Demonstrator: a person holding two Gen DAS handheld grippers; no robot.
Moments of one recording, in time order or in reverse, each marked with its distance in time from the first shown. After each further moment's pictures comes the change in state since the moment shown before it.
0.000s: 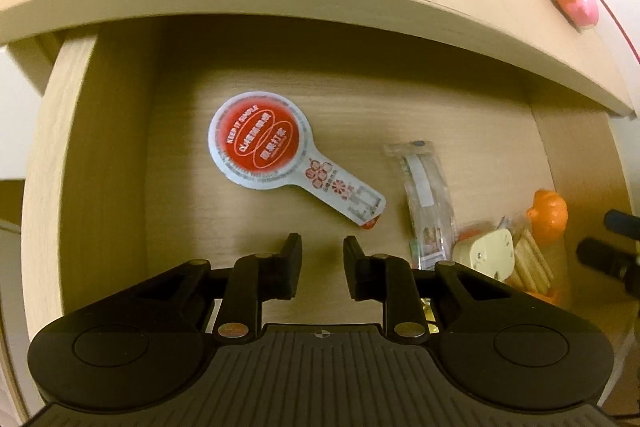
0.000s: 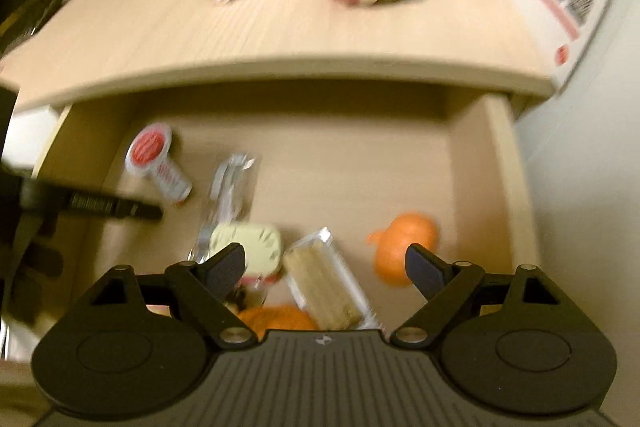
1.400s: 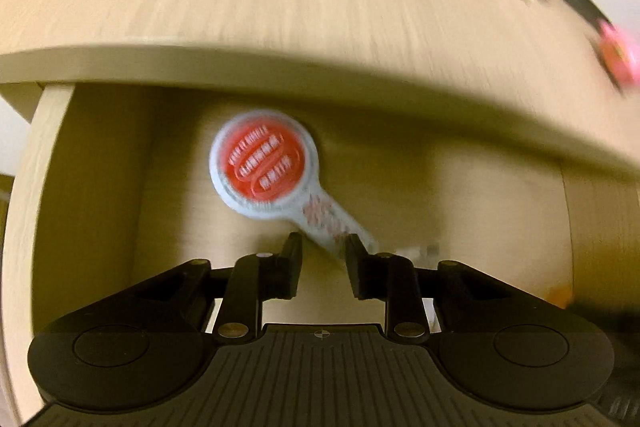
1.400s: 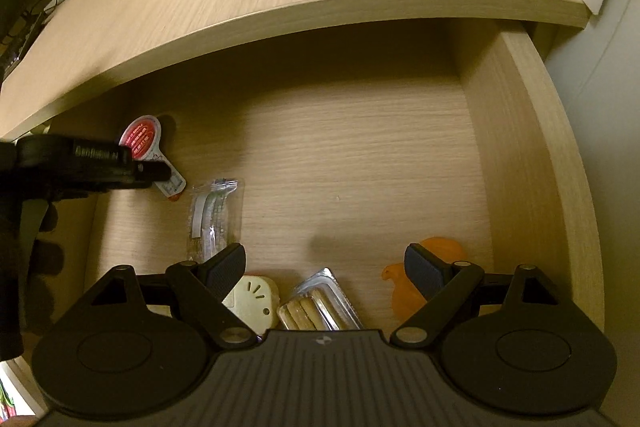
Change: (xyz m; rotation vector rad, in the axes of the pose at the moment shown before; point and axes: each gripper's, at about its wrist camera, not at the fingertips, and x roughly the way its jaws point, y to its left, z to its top) left arm 0.010 -0.005 0.054 -0.077 -0.018 0.094; right arm 0.038 -0.013 0.002 0.105 0.098 0.093
